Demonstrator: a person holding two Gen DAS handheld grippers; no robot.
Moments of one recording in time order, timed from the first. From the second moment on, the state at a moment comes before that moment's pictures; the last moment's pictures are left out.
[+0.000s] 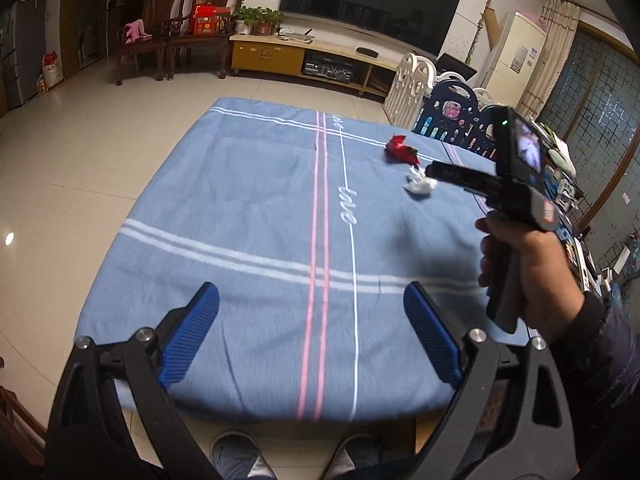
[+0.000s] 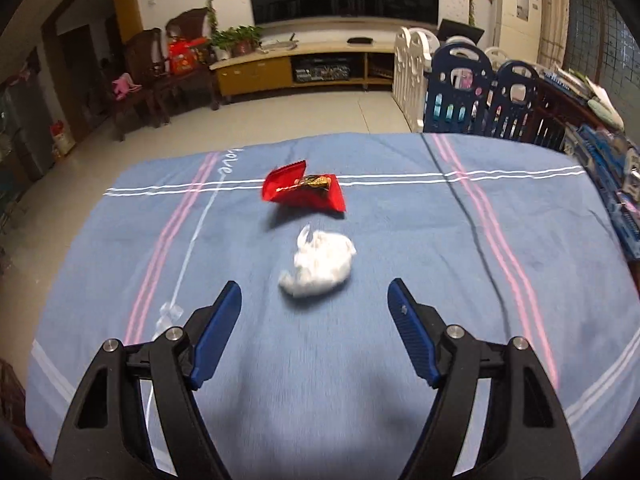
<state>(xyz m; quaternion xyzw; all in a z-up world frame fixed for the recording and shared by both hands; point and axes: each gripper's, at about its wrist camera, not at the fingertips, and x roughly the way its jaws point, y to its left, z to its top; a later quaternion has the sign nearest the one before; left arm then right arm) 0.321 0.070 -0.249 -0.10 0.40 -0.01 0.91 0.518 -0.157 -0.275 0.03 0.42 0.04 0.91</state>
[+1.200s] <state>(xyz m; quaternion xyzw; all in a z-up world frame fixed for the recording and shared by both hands) 0.473 -0.043 -0.260 -0.01 0.43 -0.15 0.89 0.359 -0.255 -0.208 0.11 0.39 0.11 0.91</state>
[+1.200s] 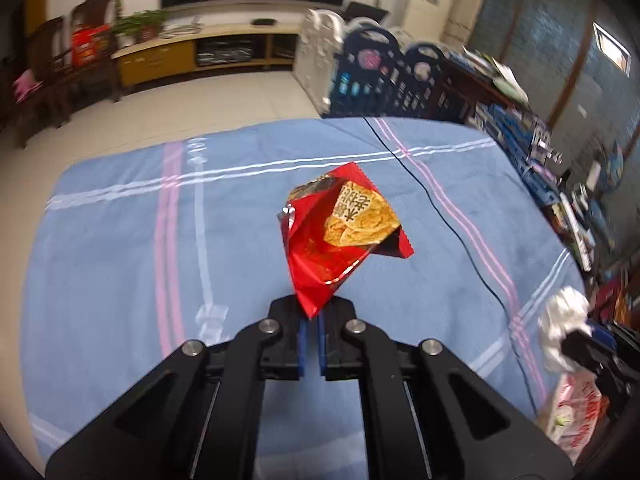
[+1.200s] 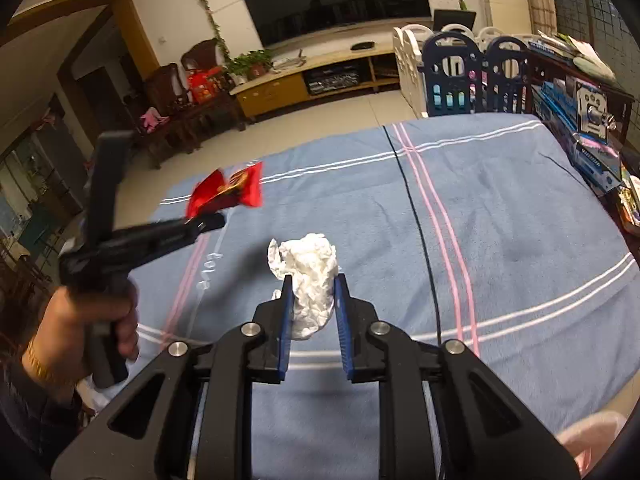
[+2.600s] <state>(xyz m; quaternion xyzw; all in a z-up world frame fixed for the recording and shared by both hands) 0.131 -0.074 -0.147 -0.05 0.37 -0.17 0.91 0.092 -0.276 -0.082 0.06 0.29 0.11 0.95</state>
